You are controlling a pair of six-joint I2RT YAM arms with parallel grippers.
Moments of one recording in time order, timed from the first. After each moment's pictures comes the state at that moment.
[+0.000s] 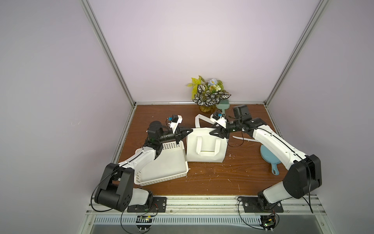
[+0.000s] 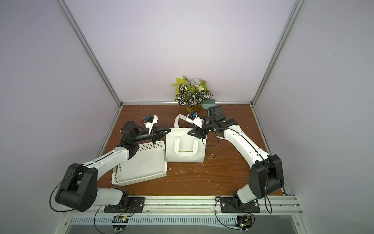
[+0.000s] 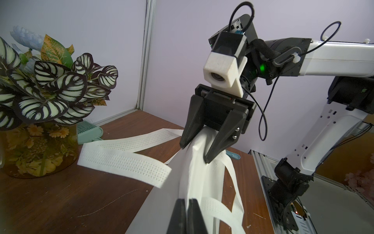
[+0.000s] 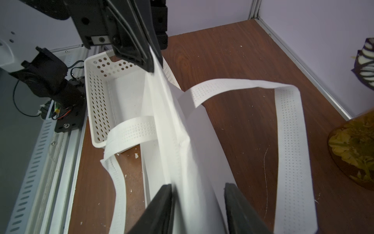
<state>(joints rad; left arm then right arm) -0.25 1.37 0.68 0.68 1.04 -0.22 0.43 1.53 1.32 -0.58 -0.68 -0.55</state>
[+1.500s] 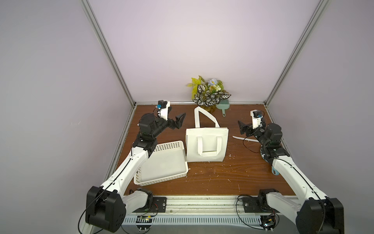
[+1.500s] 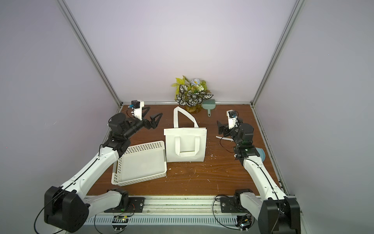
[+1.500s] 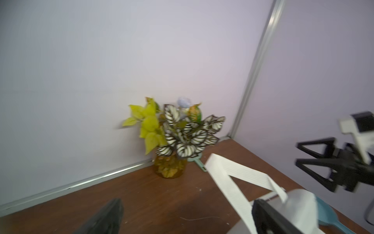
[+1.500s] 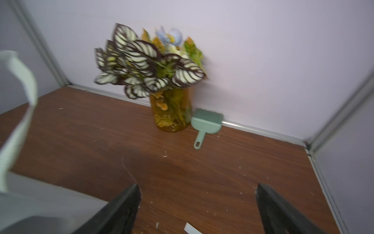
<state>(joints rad) -0.24 1.16 0.87 0.25 0.22 -0.12 0.08 1.06 0.62 0.26 -0.08 -0.05</state>
